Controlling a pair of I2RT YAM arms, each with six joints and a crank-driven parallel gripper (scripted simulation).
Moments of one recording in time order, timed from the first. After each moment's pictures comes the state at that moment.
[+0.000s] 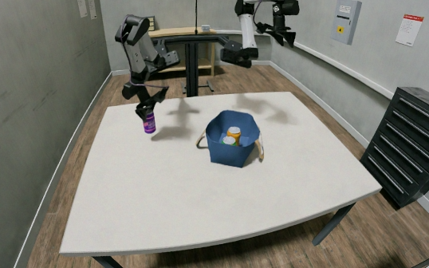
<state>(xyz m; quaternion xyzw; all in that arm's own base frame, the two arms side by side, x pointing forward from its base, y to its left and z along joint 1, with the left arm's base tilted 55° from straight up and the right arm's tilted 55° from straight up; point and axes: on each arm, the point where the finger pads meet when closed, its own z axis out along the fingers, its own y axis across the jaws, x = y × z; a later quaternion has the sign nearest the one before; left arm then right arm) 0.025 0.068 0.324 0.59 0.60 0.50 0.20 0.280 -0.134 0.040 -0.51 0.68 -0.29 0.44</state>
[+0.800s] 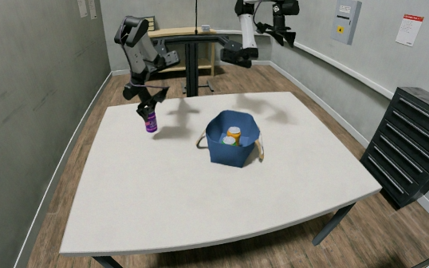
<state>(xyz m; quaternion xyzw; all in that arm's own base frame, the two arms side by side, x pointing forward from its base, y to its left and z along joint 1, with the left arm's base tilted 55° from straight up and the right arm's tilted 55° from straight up) 0.025 0.068 0.324 0.59 0.60 0.50 0.20 0.277 -0.129 0.029 -0.51 0.69 -0.27 0.44</state>
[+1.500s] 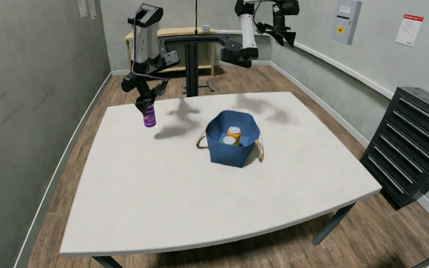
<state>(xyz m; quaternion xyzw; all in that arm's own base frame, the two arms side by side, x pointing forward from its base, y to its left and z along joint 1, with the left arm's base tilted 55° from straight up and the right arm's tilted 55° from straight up) 0.025 0.068 0.324 0.59 0.60 0.50 0.20 0.251 -0.118 0.053 -0.51 0.68 -0.28 0.44</state>
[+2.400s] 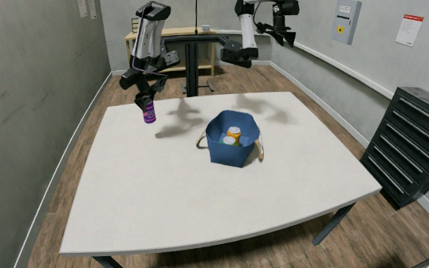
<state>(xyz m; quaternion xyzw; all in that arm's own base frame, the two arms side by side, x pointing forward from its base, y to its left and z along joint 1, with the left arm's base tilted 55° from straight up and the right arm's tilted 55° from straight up) 0.025 0.068 0.324 0.59 0.60 0.50 0.20 0.234 -0.112 0.061 -0.51 0.69 -0.27 0.44</state>
